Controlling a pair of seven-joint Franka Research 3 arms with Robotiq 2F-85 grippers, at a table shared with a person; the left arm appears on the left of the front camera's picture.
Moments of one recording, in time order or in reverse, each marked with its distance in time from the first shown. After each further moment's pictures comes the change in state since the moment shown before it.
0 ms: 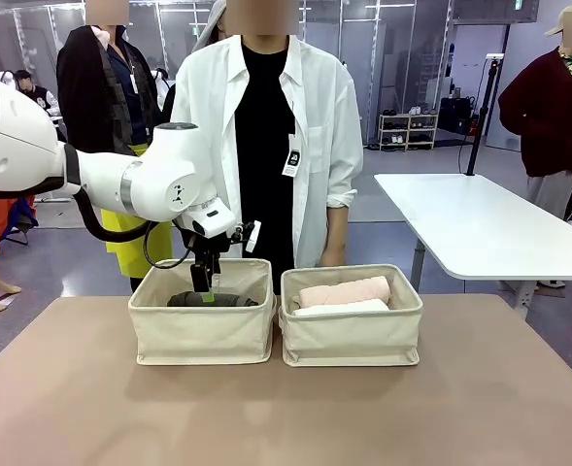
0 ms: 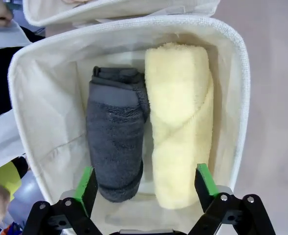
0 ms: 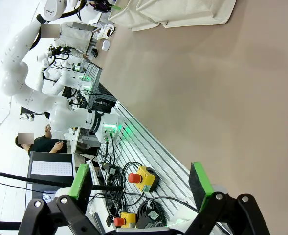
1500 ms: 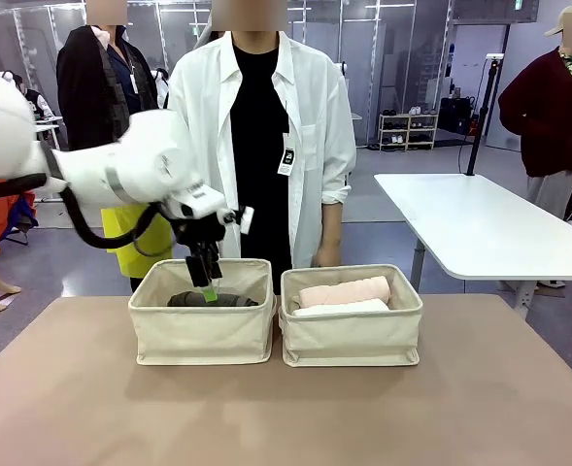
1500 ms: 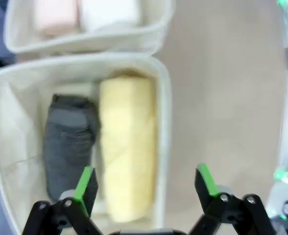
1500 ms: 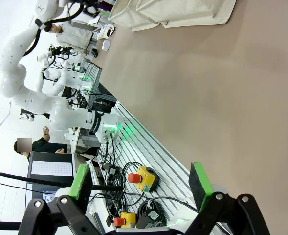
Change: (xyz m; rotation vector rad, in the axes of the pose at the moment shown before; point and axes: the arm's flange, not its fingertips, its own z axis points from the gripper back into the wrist) left arm -0.023 -0.018 0.034 -0.252 -0.252 0.099; right arm 0.000 0.000 0.000 0.000 0.000 0.000
